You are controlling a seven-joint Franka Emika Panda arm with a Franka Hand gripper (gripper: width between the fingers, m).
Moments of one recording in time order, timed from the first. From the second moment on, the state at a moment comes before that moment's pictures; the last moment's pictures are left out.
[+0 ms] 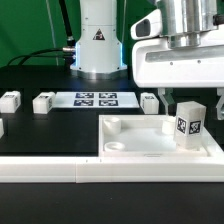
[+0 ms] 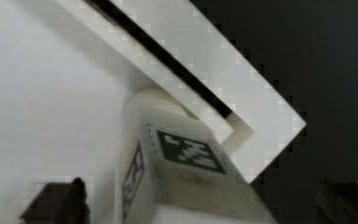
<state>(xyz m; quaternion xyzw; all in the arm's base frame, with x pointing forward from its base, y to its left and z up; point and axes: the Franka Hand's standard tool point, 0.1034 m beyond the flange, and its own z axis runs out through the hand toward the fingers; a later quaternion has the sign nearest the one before) 0.619 0.119 0.078 -0.92 0.39 -0.07 0.09</state>
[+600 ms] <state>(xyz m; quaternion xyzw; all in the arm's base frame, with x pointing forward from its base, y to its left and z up) 0.619 0.119 0.075 -0.98 0.17 -0.07 0.07</state>
